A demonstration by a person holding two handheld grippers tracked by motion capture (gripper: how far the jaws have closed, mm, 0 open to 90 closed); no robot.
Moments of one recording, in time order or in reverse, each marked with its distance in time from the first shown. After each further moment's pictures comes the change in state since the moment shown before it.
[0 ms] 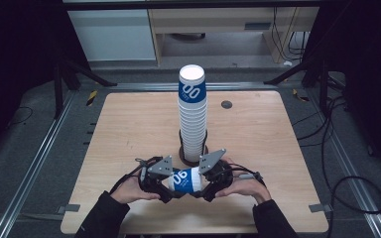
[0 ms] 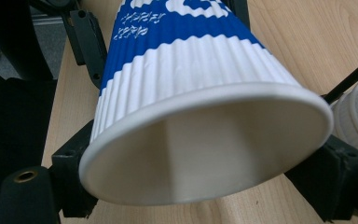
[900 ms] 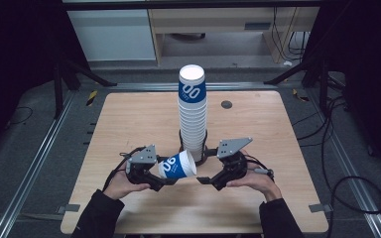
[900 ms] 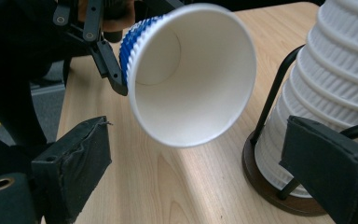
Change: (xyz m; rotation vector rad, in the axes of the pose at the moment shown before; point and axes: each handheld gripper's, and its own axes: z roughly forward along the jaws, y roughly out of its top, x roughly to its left) left arm 0.019 -0.013 -0.032 -0.220 0.075 -0.096; right arm -0.015 -0.003 -0.047 -0.250 -0.082 0.113
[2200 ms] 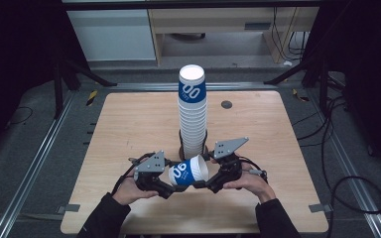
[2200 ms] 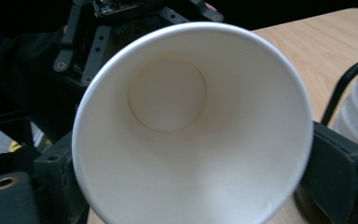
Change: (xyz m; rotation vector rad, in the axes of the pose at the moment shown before) left arm -0.025 0.010 0.018 -0.058 -0.063 0.086; right arm 0.004 0.001 0.013 -0.072 0.160 0.072
